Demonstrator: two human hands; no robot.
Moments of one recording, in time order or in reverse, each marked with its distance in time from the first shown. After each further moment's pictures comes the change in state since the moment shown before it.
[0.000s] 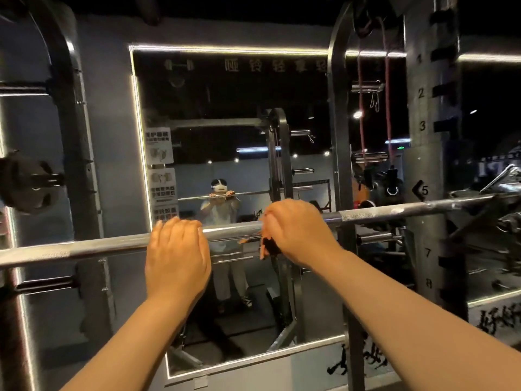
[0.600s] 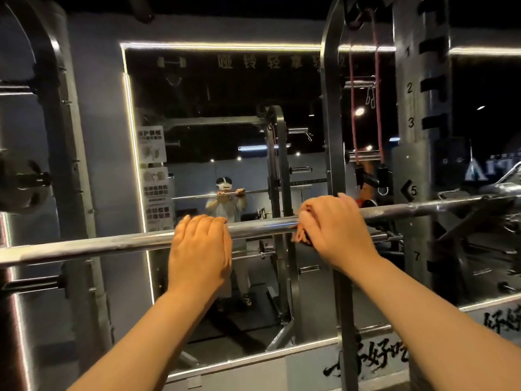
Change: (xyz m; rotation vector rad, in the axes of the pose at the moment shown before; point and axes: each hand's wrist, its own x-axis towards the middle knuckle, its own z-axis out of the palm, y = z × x) left_hand 0.013 0.092 0.018 -0.001 -0.074 0.077; right_hand -0.039 0.104 -0.026 -0.042 0.198 0.098
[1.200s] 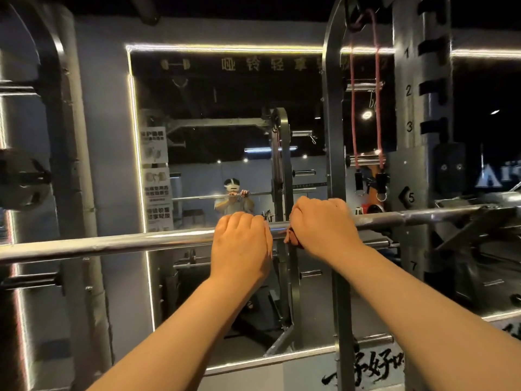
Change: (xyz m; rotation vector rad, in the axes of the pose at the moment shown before) left_hand 0.031 0.094 0.017 0.109 -0.116 0.042; right_hand 0.023 -0.003 -0.016 -0.178 -0.231 0.067
